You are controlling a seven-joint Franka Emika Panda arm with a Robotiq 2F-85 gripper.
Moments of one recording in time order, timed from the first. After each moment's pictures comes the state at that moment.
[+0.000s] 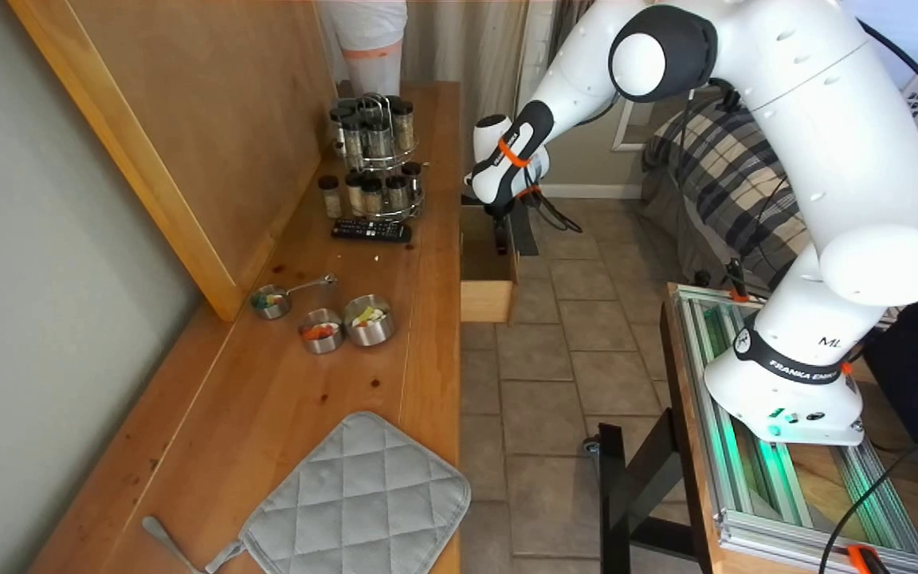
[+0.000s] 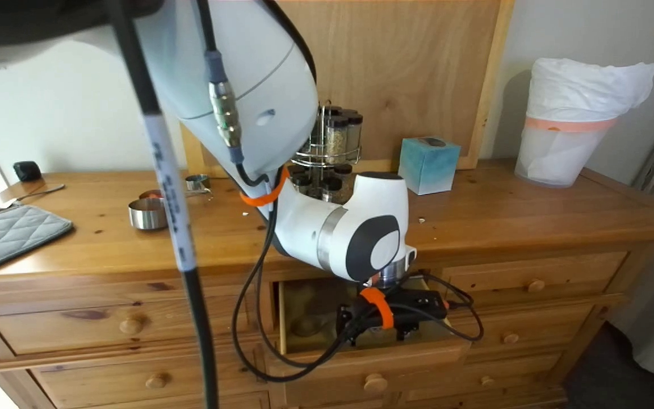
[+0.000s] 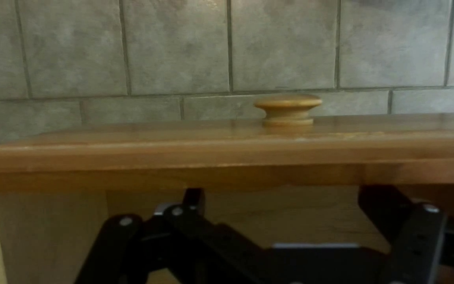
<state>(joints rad) -0.51 0.88 -0.19 -1.71 -0.05 2.53 -0.77</state>
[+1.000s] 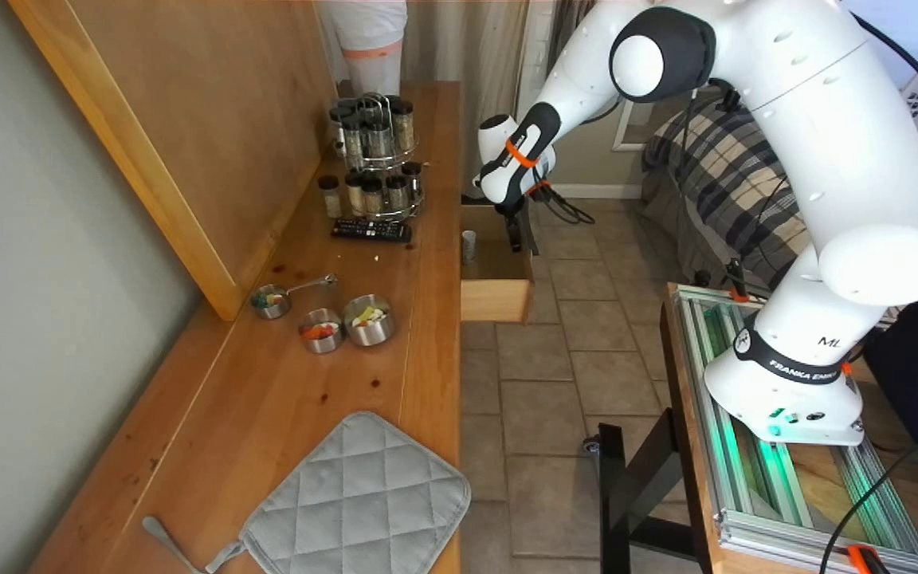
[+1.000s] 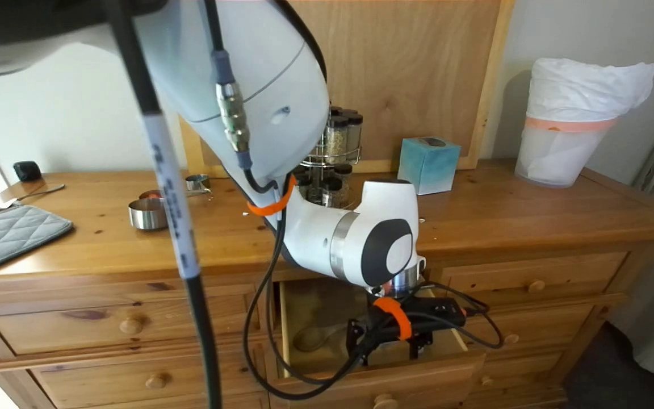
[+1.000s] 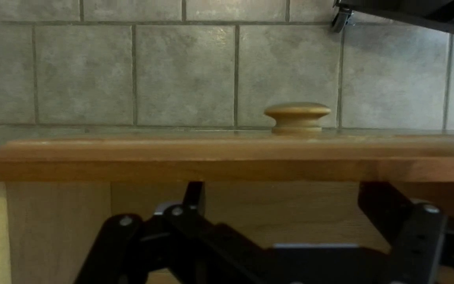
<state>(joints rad) -0.52 0.89 -0.22 -1.71 -0.13 2.47 -0.79</state>
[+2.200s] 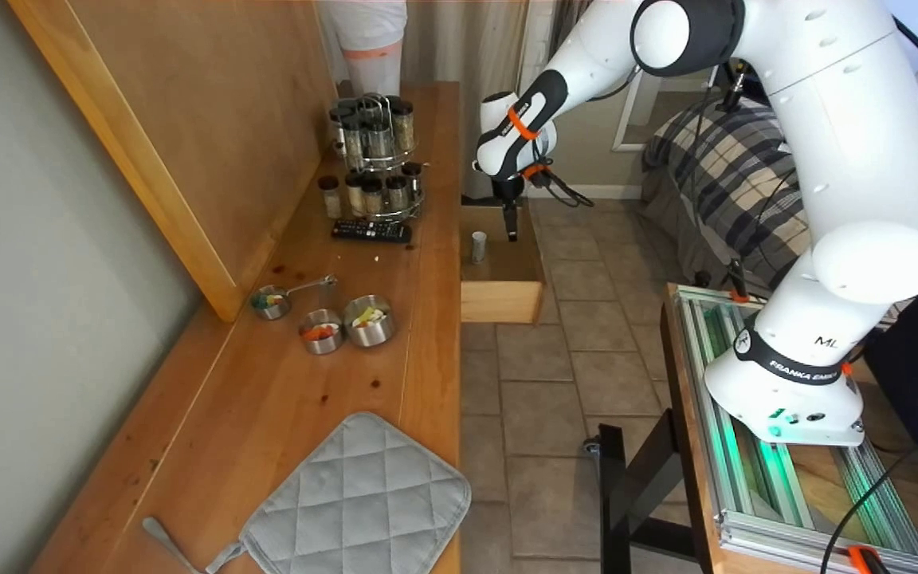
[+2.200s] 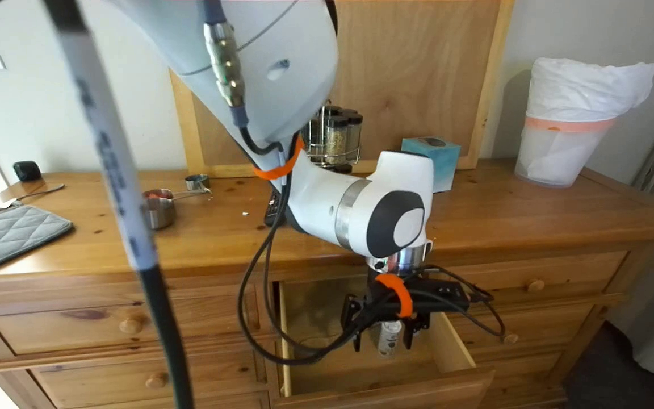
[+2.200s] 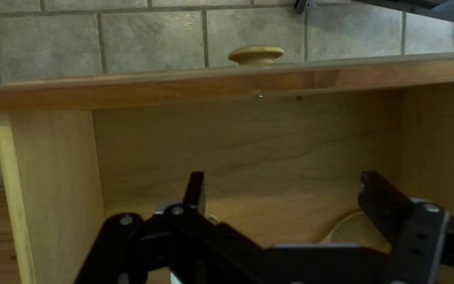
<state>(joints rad) -0.59 0.79 -0.13 -1.71 -0.07 2.35 -0.81</state>
